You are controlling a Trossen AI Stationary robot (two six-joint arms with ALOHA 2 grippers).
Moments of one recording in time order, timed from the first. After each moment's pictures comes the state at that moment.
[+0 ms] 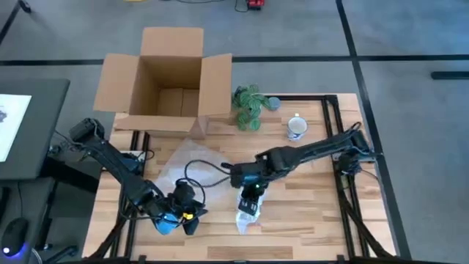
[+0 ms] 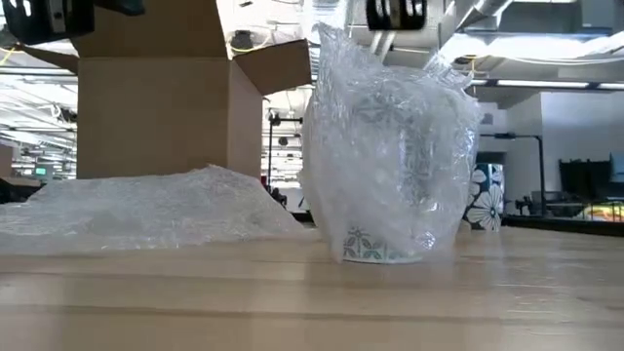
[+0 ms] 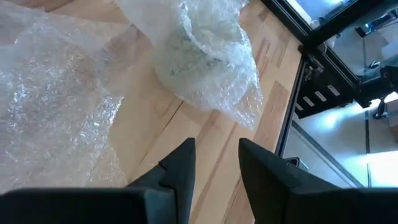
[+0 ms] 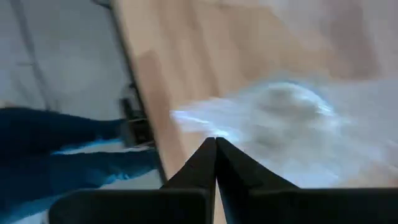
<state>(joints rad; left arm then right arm) -0.76 1.41 0.98 -0.41 -0.63 -1.28 0.28 1.92 1.81 -0.92 -0.28 0.65</state>
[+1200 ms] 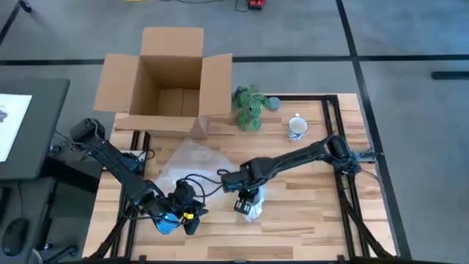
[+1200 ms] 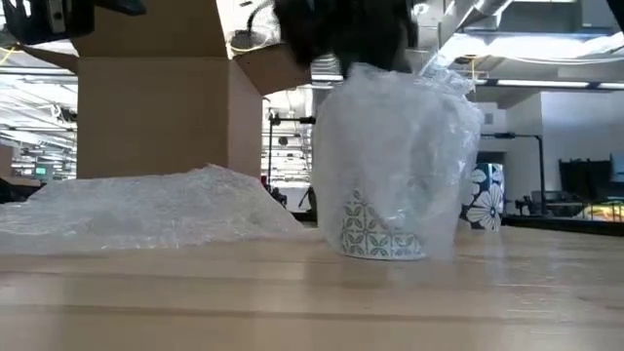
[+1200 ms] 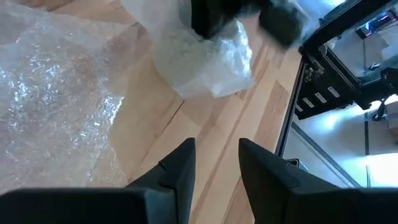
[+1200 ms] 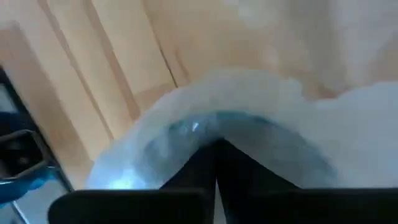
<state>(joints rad) -0.76 1.41 0.98 -0.40 -0.63 -1.29 0.22 2.06 1.84 -1.05 -0.18 0.63</state>
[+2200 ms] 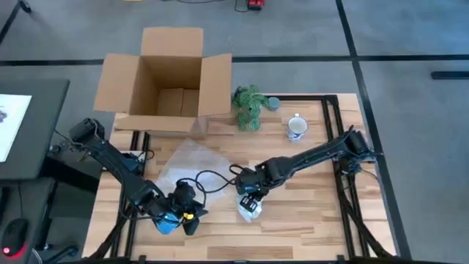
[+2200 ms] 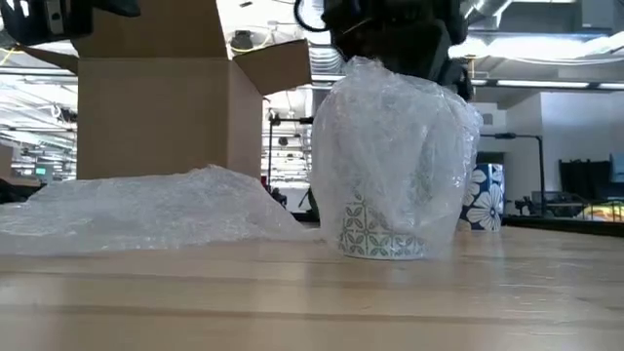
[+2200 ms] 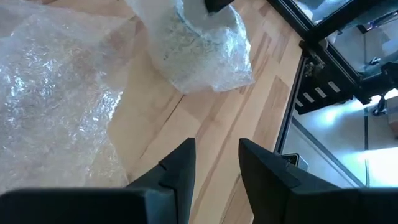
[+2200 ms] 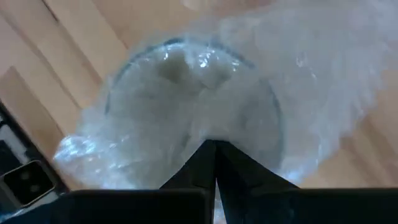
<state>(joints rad) -0.76 1.41 0.98 -0.41 -0.61 -1.29 0.27 1.95 1.55 -0.90 -0.05 0.89</state>
